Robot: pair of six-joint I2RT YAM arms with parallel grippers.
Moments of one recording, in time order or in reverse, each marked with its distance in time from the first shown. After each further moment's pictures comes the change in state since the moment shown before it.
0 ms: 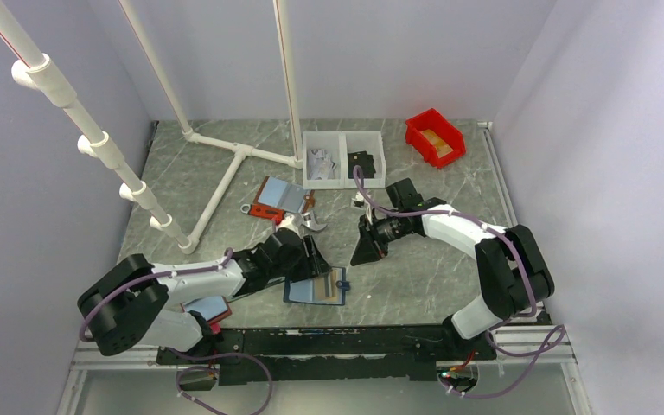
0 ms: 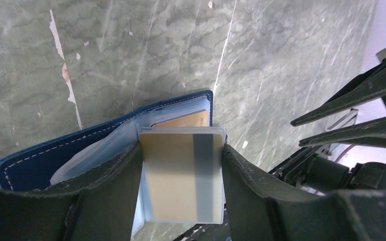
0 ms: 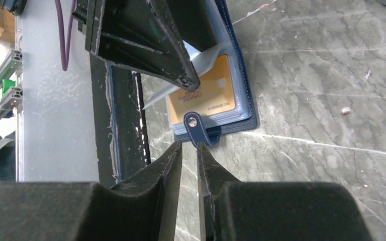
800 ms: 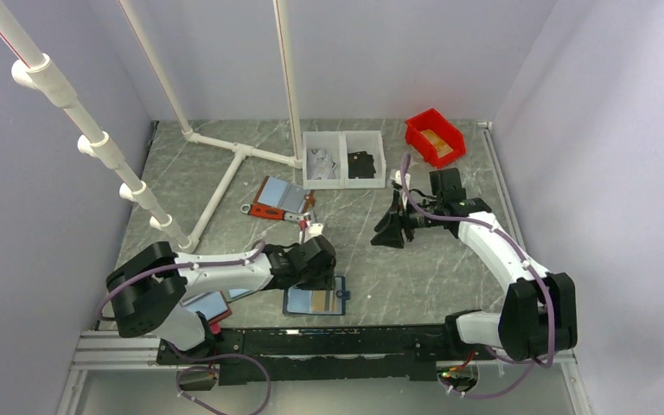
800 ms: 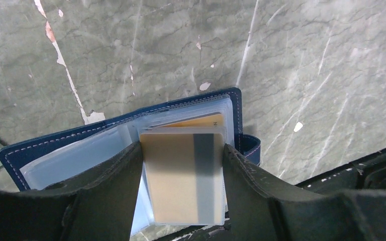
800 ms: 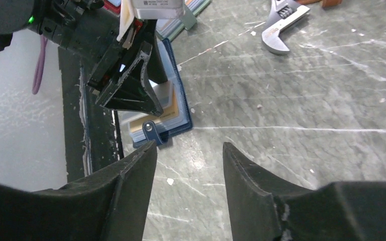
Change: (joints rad) left arm -0.190 0.169 0.293 -0.443 -0.212 0.069; right arm -0.236 -0.274 0.006 -0.083 -0.037 -0.122
